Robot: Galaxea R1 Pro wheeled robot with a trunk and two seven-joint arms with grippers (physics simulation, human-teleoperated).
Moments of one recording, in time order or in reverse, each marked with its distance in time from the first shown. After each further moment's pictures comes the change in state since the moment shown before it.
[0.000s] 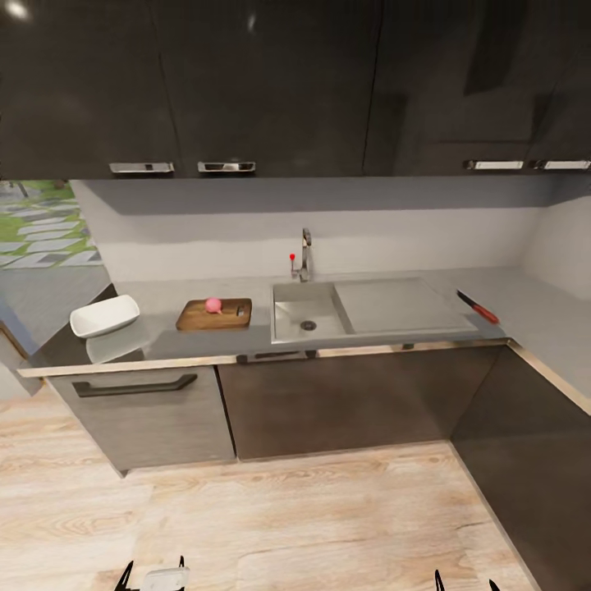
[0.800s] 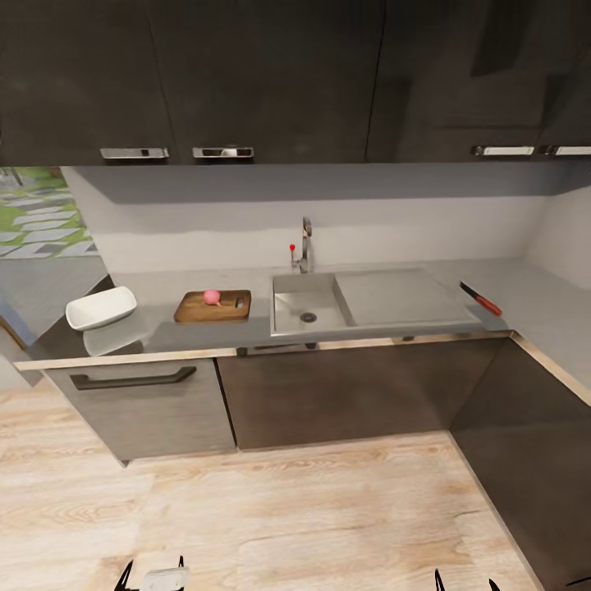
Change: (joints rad) left arm 0.000 0.001 0.000 0.000 -0.001 -0.001 0.000; right arm 0.000 0.000 0.000 -0.002 0.000 0.000 0.000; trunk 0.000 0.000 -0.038
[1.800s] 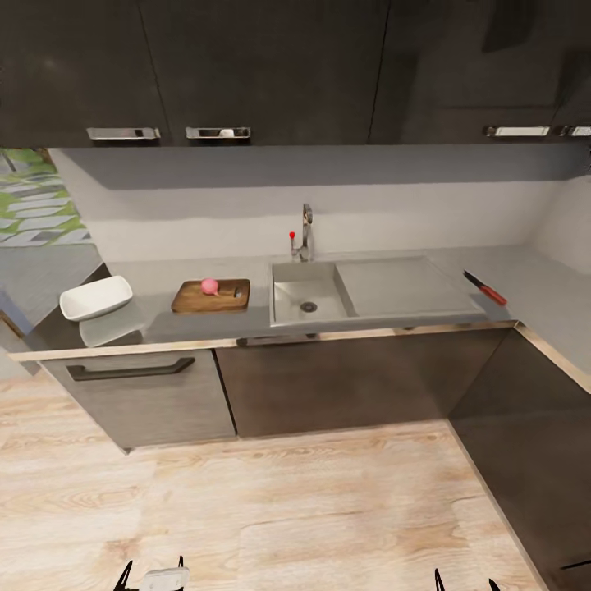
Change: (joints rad) left arm 0.000 0.002 0.000 0.000 0.000 -0.001 0.000; right arm 0.000 0.000 0.000 -0.001 0.000 0.000 0.000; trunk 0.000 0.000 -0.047
